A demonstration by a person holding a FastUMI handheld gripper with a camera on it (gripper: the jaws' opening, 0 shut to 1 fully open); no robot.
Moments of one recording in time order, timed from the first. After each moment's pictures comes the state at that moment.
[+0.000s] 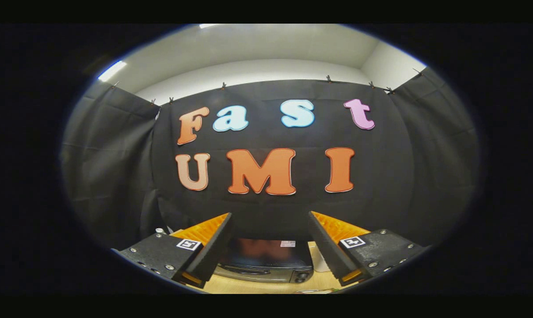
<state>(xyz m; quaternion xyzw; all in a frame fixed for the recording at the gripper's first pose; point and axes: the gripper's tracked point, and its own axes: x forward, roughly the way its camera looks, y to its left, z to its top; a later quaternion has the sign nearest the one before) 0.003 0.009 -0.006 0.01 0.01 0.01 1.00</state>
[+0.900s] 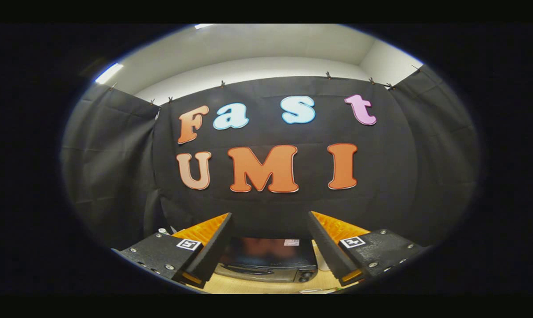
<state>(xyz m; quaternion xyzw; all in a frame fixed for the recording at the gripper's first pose) 0.010 0.009 -0.017 0.02 0.03 0.02 1.00</state>
